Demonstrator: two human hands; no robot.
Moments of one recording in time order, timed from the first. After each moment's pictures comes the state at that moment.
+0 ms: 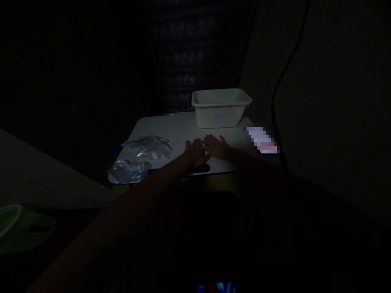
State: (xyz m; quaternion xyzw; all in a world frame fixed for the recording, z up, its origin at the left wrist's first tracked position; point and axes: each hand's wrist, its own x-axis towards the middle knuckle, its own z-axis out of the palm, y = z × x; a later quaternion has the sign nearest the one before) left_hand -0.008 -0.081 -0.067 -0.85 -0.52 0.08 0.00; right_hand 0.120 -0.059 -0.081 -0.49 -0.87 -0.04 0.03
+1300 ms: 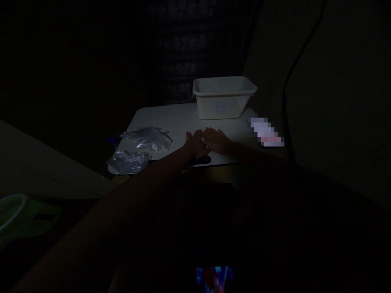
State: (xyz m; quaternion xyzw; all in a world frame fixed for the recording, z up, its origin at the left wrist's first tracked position) left_hand -0.005 -0.081 -0.066 -0.85 -0.52 0.08 0.00; right_hand 0.115 -0.060 -0.091 -0.48 -0.88 -0.05 0.03
